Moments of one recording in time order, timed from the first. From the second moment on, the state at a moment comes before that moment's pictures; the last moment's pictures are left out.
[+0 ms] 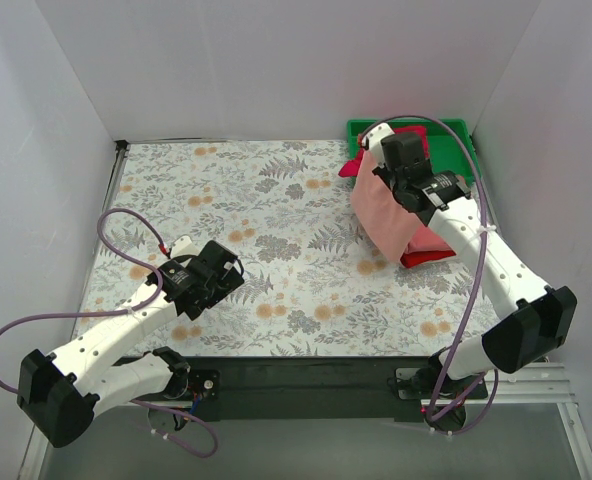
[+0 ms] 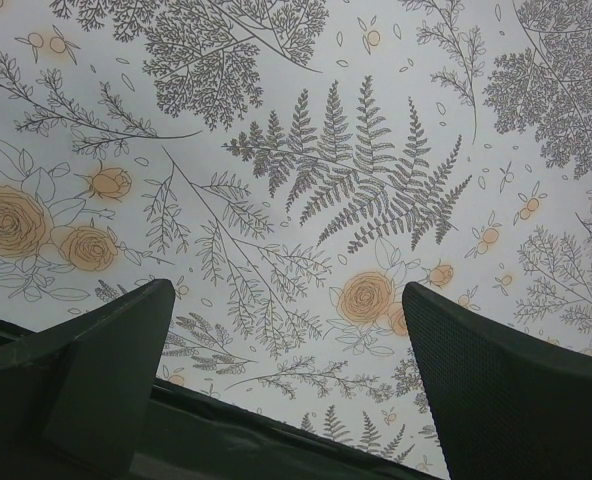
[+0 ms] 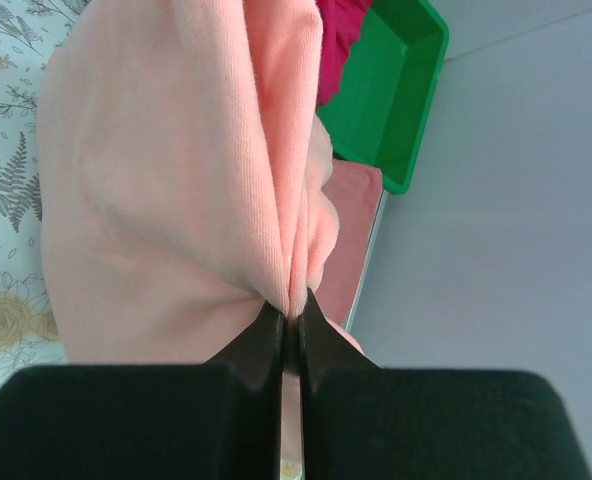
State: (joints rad) left arm -0.67 1.00 0.78 -0.95 -0.44 -1.25; right arm 0.49 1.43 1.46 -0.70 0.50 -0.42
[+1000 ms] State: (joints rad) left arm -0.67 1.03 0.78 -0.95 -0.46 -1.25; right arm 0.26 1.45 1.58 -0.81 0.33 -0.39
